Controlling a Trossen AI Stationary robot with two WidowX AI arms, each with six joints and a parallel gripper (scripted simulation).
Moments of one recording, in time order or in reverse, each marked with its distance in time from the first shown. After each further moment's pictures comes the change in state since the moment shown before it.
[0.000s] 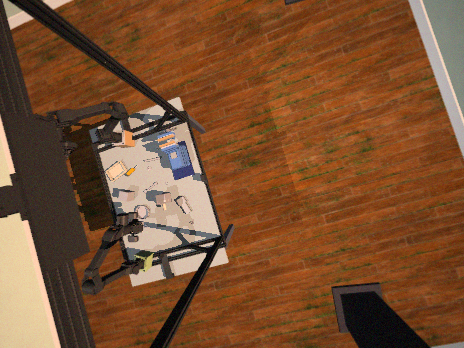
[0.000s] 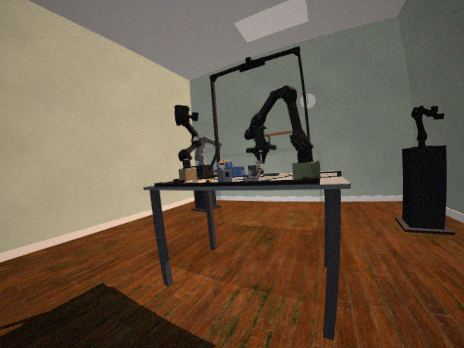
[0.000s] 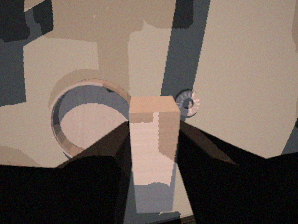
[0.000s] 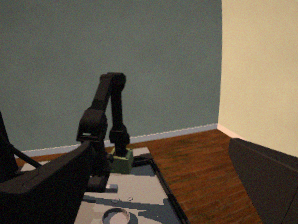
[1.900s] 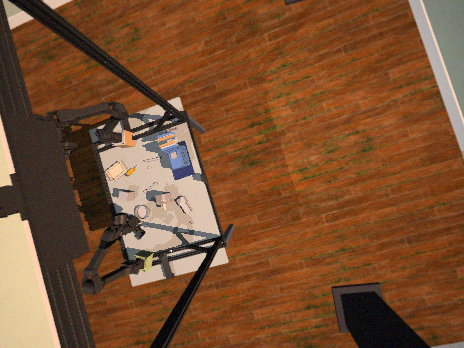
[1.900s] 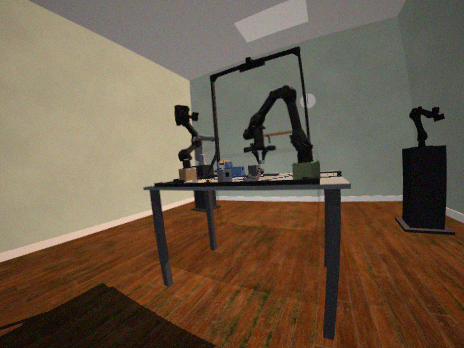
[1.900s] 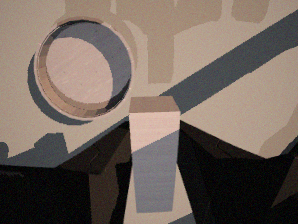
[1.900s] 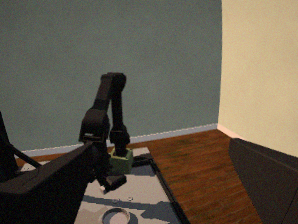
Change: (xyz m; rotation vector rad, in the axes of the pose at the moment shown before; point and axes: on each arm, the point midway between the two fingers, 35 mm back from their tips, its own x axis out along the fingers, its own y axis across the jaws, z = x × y) left arm 0.000 0.002 -0.008 -0.844 0.000 -0.001; right arm 0.000 0.000 0.000 0.000 0.000 0.000
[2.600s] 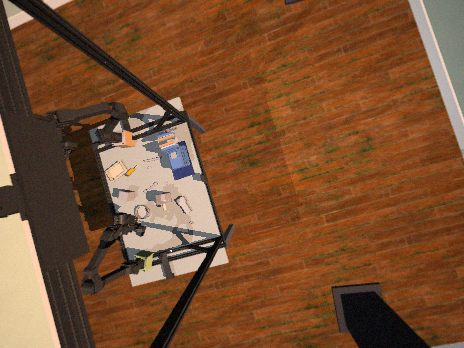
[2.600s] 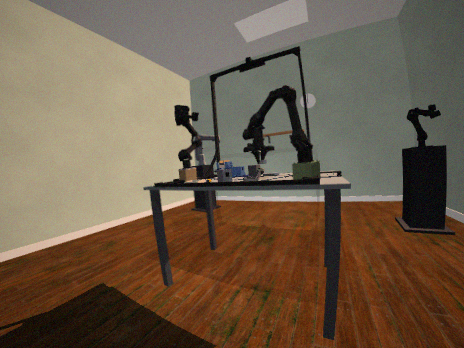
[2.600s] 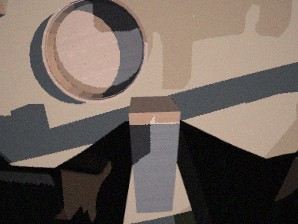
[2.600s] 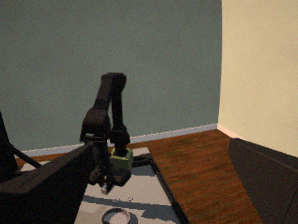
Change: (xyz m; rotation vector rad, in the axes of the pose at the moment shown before) left arm 0.000 0.003 -0.001 -0.316 0.000 0.000; right arm 0.000 0.000 0.000 0.000 0.000 0.000
